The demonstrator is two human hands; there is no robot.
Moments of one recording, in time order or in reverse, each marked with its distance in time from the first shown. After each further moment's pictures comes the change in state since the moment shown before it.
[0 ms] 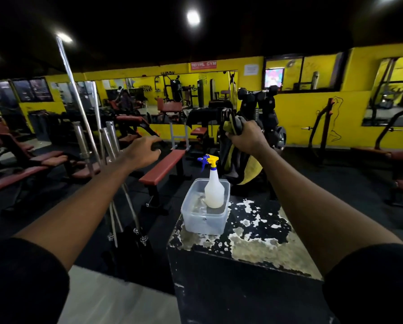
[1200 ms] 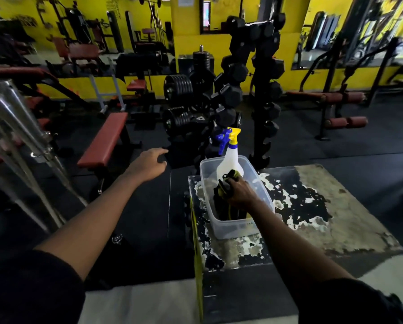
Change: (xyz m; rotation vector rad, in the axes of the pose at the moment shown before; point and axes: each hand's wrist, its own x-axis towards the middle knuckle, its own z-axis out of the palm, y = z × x) left_hand 0.213 -0.247 0.232 -0.245 -0.441 0.167; right_hand 0.013 0.142 0.360 -0.383 -0.341 0.491
